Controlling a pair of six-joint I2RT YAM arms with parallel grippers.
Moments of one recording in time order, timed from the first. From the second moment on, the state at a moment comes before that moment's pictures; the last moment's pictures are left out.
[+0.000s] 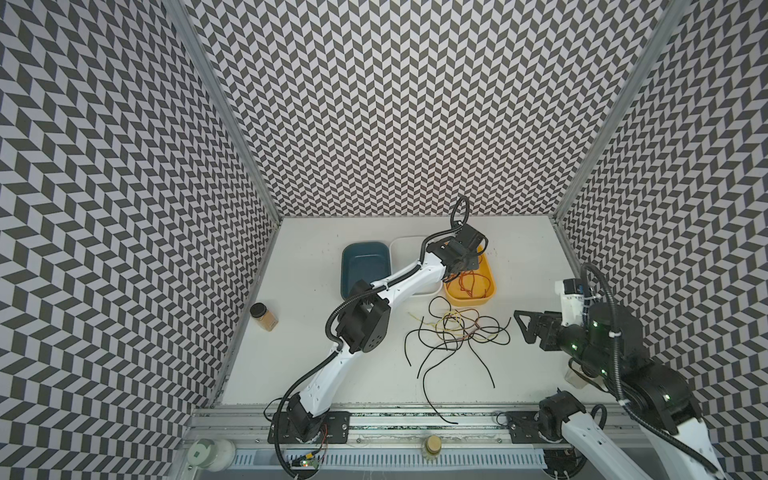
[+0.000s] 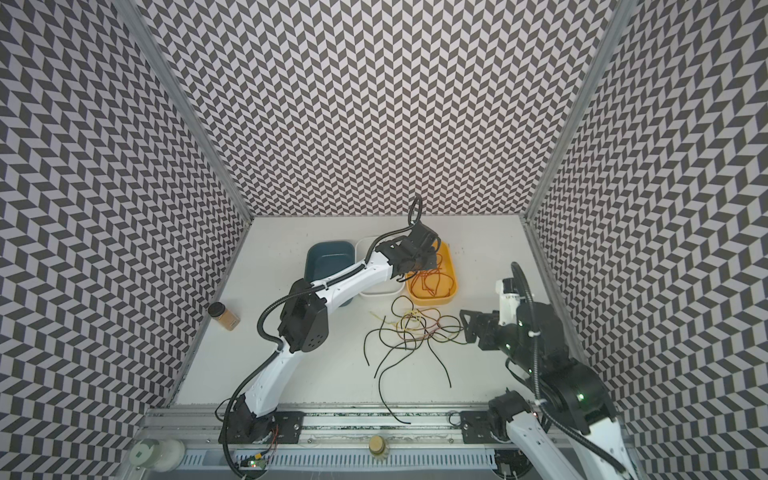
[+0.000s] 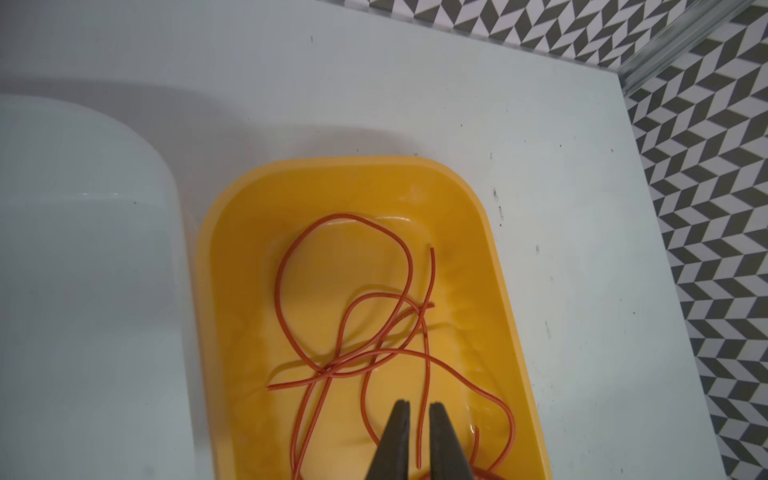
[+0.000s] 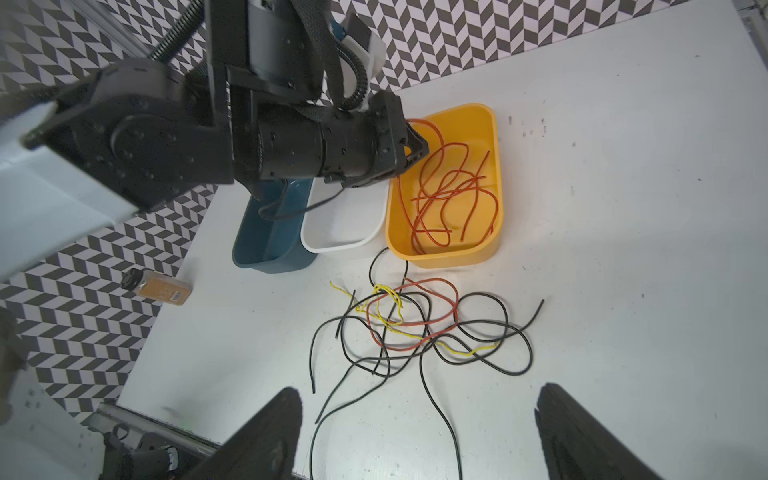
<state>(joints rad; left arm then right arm) -0.82 2.35 2.18 -0.58 -0.09 -0.68 0.30 0.58 0.96 -0.85 -0.06 0.48</state>
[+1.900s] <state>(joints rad) -0.77 2.27 1.99 -0.63 0.13 -0.46 0.12 1.52 1.08 -0.18 -0.48 0.88</state>
